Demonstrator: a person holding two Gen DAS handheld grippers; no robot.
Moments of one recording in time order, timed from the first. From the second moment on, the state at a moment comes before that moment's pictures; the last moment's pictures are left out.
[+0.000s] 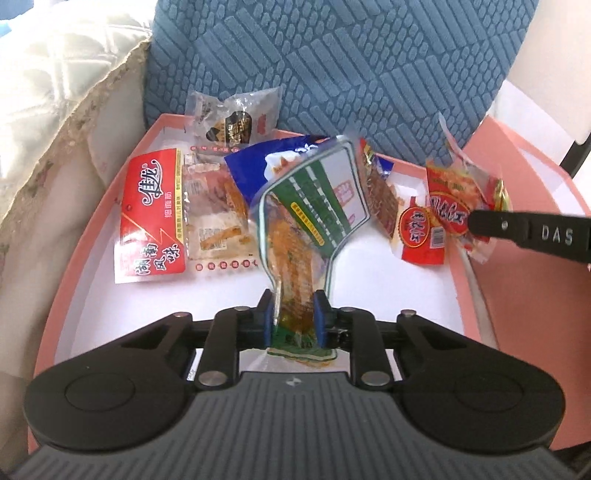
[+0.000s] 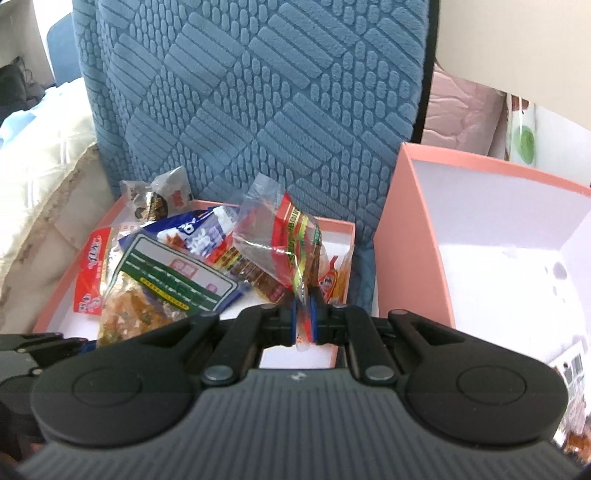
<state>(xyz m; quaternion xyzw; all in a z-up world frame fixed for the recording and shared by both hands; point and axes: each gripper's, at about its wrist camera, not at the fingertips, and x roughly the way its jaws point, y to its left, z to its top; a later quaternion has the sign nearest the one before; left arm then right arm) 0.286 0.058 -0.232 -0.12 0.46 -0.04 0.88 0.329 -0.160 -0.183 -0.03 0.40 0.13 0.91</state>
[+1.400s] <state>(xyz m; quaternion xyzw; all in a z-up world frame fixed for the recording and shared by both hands) 0.204 0.069 -0.164 -0.22 0.40 -0.05 0.89 0.214 -0.195 -0.161 0.08 0.40 0.13 0.90</state>
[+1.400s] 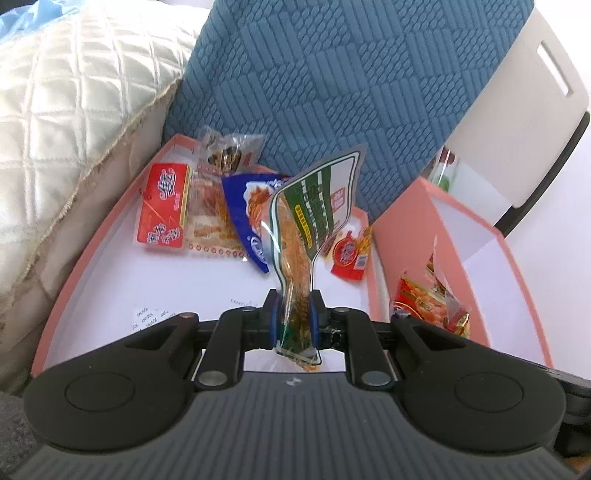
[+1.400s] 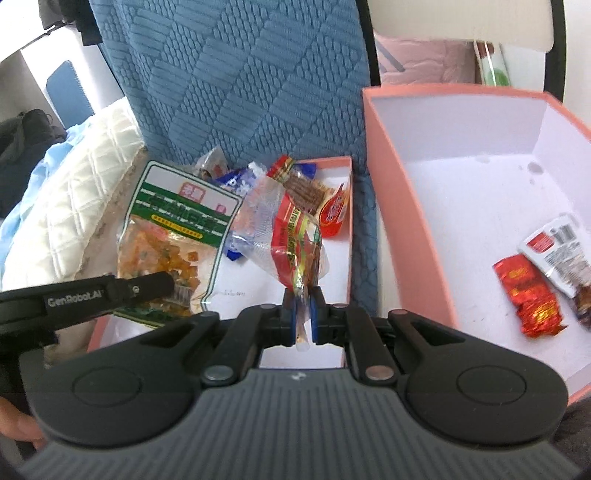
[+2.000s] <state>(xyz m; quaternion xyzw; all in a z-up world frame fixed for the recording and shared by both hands) 0.197 0.053 -0.099 -0.23 0.36 -0.07 0.90 0.200 -0.225 -0.098 0.09 0.35 0.14 0.92</state>
